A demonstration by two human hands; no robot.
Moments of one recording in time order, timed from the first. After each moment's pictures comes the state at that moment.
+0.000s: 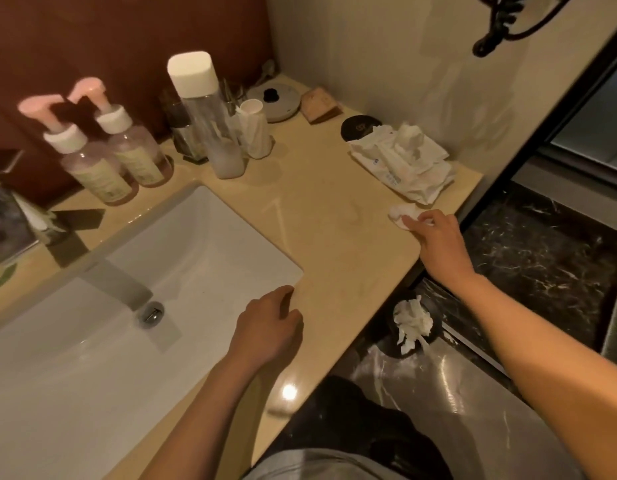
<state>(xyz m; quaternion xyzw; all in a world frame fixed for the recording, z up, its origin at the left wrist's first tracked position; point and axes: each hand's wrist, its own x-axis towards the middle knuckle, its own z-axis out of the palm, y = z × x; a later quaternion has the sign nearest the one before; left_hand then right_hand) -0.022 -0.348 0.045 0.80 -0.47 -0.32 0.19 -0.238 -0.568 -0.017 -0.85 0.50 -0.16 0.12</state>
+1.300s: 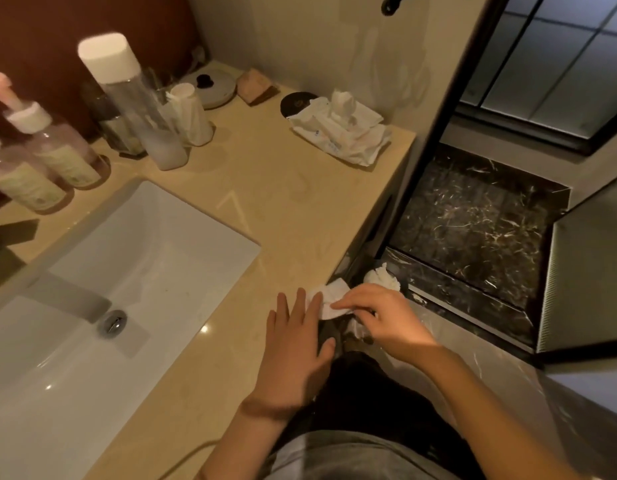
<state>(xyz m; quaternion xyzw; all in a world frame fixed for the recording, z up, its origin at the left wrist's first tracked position) -0.106 -0.307 0.023 0.72 -0.63 -0.28 0.05 -0.263 -0.388 0.002 -0.78 0.43 -0.14 0.42</state>
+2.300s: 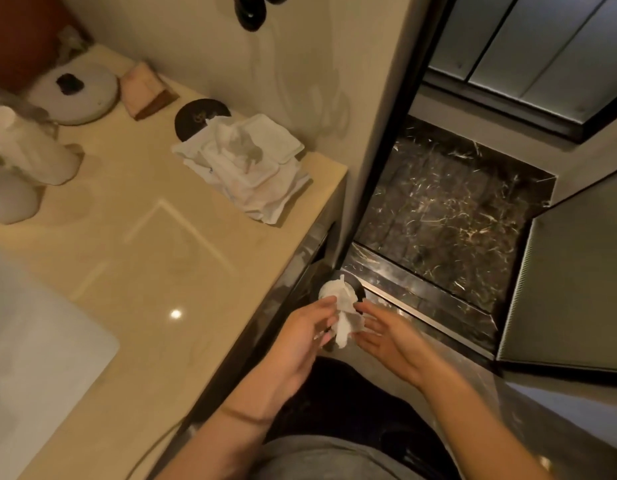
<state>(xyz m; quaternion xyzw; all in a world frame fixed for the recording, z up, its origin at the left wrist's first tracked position) -0.233 -0.516 -0.002 0.58 -0.07 -0.72 0.37 -0.383 -0.552 -0.038 -0.11 0.56 -0.23 0.79</state>
